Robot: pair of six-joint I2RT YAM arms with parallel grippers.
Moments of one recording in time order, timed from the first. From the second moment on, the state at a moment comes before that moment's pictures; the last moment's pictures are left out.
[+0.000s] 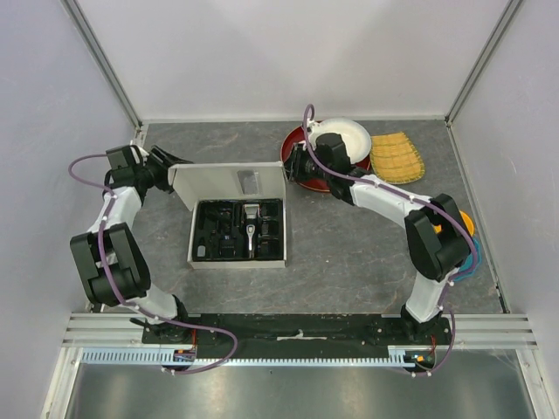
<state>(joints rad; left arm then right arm) 0.31 1.58 1.05 -0.12 0.65 -0.77 0.55 1.83 1.28 0.17 -0.31 0.54</state>
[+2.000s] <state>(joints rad) 0.30 1.30 0.88 -0.55 0.39 -0.59 0.69 1.61 1.10 -0.13 -0.10 0.47</state>
